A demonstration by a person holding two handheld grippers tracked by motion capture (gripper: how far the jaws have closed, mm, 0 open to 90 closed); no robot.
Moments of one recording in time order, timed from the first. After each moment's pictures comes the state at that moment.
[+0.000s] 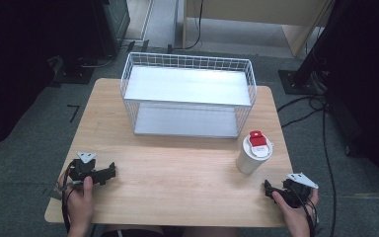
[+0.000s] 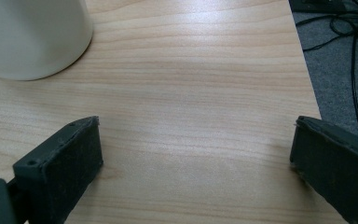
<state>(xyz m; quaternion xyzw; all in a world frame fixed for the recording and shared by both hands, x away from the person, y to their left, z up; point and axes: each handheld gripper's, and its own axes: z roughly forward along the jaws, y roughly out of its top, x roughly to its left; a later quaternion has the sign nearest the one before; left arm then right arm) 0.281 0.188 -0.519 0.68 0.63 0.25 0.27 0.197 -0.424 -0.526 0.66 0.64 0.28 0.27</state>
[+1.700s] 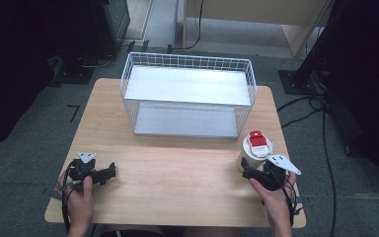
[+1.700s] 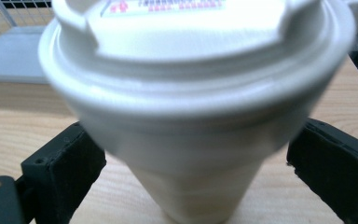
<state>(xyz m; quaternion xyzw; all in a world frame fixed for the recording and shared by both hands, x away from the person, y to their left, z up) 0.281 0.188 -0.519 0.68 0.63 0.25 0.27 0.234 -0.349 -0.472 0.60 0.62 0.42 0.29</state>
